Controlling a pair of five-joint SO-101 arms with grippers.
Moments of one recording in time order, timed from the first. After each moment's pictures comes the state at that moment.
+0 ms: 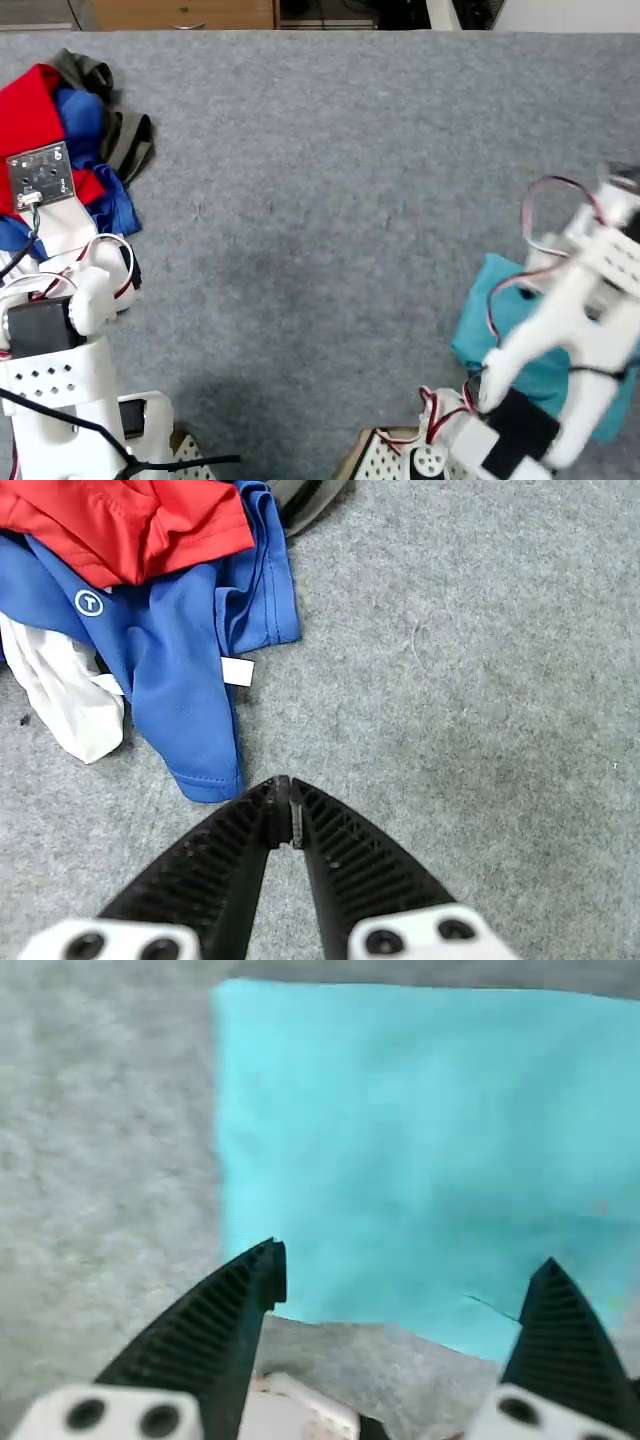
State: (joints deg) left arm -14.5 -58.3 38.0 80.7 -2.7; right arm 32.1 -13.4 18.2 92.8 2.9
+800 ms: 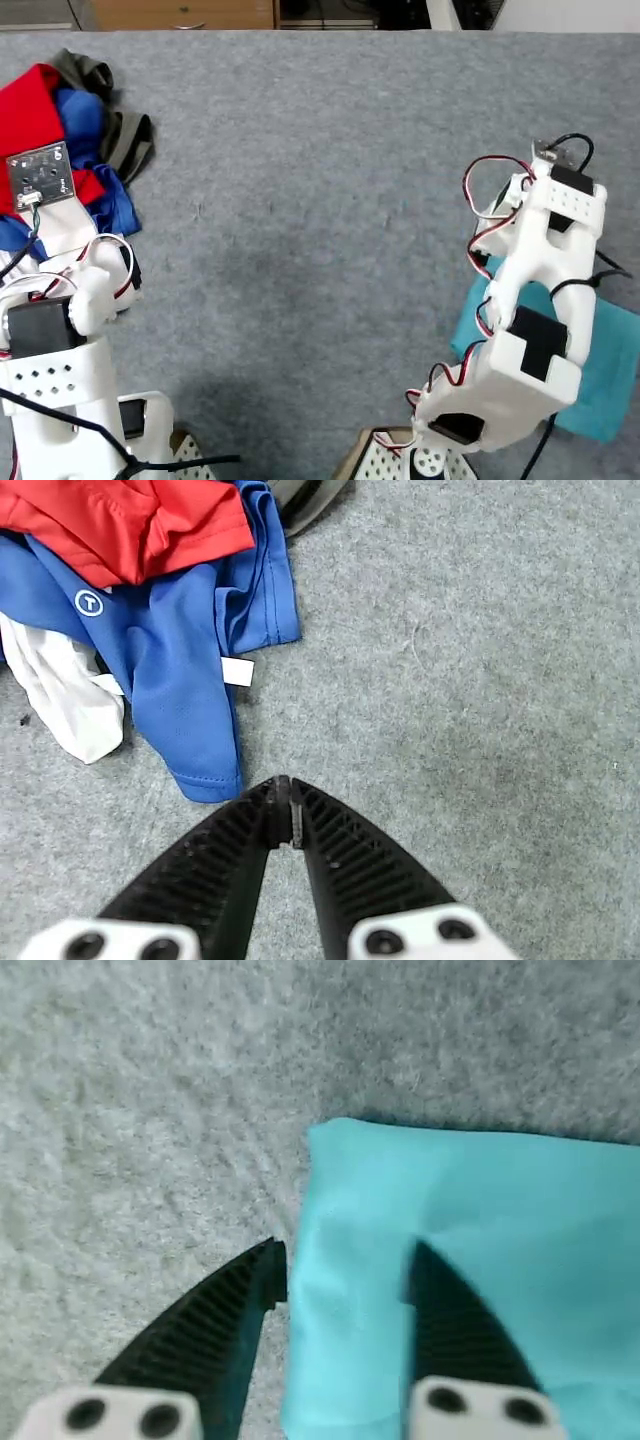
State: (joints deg) left arm -14.5 -58.3 38.0 80.7 -2.7; right arm 22.9 10.2 13.0 77.5 -5.2
